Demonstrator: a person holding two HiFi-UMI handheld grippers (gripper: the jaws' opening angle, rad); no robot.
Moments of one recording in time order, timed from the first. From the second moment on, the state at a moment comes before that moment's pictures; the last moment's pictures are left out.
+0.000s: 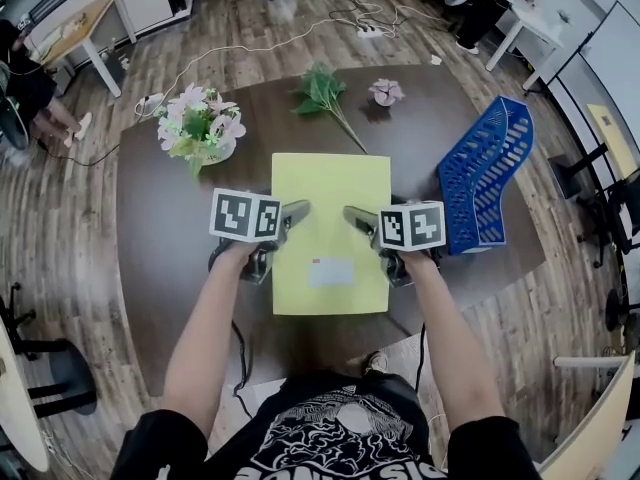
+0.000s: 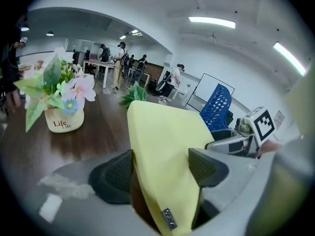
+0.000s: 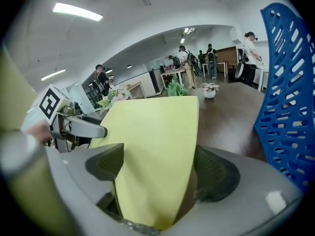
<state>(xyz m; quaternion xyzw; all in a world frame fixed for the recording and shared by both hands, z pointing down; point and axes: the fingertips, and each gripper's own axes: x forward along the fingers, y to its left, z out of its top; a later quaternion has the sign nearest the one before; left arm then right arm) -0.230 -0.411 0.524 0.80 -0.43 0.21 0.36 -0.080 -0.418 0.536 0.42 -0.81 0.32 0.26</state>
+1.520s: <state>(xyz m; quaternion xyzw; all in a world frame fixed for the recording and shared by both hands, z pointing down) -0.203 -0.308 0.403 0.74 -0.63 0.15 0.19 -0.061 -0.360 0.411 0.36 -0.92 0.05 0.13</state>
